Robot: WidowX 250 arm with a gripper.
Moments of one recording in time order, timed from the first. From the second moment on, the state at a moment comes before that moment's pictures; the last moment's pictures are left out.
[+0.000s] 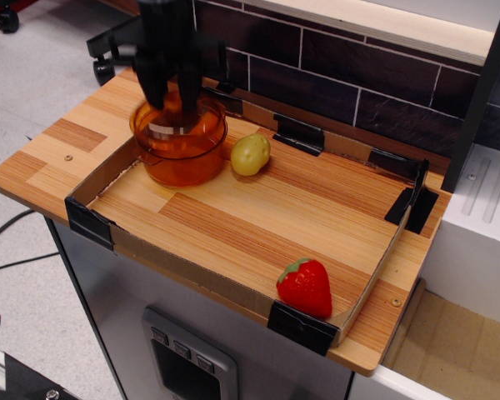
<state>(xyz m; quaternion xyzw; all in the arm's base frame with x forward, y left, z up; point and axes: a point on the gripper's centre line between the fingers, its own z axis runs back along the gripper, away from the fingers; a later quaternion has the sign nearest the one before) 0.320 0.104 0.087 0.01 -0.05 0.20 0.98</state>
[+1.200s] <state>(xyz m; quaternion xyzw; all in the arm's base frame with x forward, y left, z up) 0.260 0.032 0.079 0.03 -0.03 0.14 0.99</state>
